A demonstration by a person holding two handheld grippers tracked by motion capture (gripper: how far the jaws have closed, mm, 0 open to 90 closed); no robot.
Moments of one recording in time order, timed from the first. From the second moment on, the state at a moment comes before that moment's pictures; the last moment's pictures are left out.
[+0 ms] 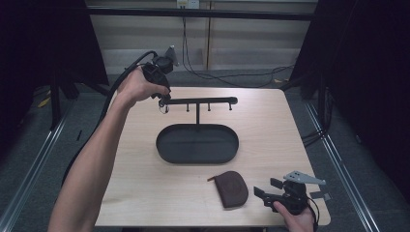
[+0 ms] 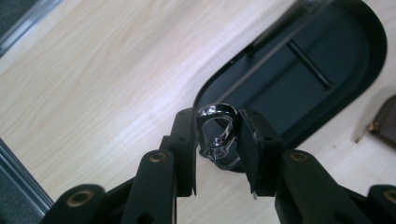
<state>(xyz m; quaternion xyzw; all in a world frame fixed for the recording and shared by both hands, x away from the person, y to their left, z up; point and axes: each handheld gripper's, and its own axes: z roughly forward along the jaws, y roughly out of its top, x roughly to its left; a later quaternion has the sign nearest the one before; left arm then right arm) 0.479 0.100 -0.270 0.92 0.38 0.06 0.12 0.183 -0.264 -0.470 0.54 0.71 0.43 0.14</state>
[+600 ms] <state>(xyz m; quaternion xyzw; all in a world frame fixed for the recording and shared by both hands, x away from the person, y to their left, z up) 0.473 0.108 -0.271 0.91 0.38 0.06 0.13 0.183 -0.263 -0.470 0.54 0.71 0.43 0.14</state>
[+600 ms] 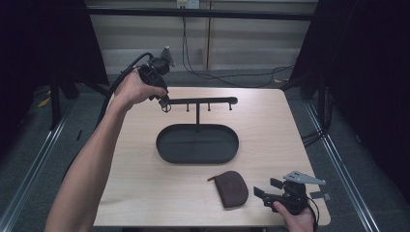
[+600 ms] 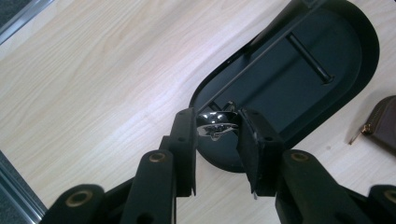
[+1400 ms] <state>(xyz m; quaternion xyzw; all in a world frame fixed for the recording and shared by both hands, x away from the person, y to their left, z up) 0.462 0.133 -0.266 0.91 0.39 0.04 0.14 0.186 -0.263 -0.471 0.54 0.71 0.43 0.13</state>
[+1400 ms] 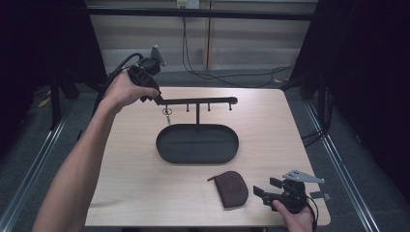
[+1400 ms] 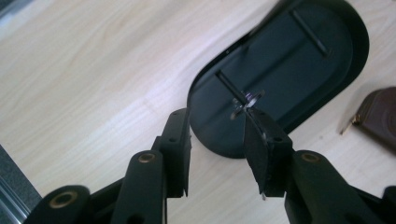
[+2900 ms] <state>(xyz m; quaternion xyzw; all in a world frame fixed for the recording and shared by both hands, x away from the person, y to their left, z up) 0.370 0.184 -0.314 0.92 0.35 0.02 0.19 0.186 -0.263 -0.471 0.55 0.71 0.43 0.14</state>
